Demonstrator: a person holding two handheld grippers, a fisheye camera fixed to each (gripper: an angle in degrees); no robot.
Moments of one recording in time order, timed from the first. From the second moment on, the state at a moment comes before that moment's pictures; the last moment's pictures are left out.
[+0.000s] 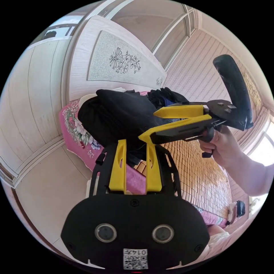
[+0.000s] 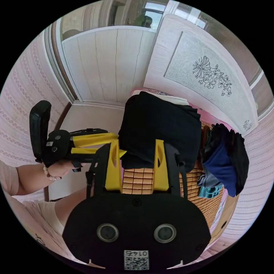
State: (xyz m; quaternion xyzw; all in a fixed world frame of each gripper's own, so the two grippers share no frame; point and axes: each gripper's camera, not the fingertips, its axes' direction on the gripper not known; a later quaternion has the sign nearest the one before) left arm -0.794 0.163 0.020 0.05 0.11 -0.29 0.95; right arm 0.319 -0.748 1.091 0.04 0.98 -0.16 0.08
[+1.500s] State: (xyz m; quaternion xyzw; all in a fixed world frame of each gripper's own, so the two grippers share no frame) left arm -0.682 0.117 -0.064 -0.12 0.26 -0.20 0.94; right arm 0.336 -0.463 0.911 0.24 0.94 -0.07 0.21
